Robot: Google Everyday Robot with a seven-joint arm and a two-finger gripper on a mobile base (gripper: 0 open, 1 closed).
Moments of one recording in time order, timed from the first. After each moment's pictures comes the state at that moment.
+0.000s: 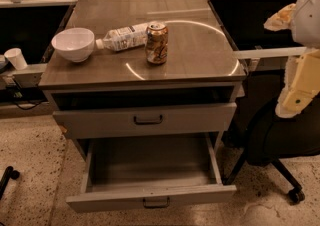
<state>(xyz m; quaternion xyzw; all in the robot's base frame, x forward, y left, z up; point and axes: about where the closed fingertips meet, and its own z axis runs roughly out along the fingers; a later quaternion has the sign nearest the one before) 0.436 -0.205 0.983 -0.64 0.75 -0.02 0.17</state>
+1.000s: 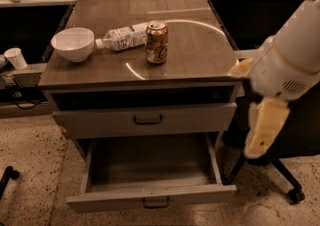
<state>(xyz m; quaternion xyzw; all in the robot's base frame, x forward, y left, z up) 0.415 -0.168 0.897 -0.67 0.73 0.06 0.13</state>
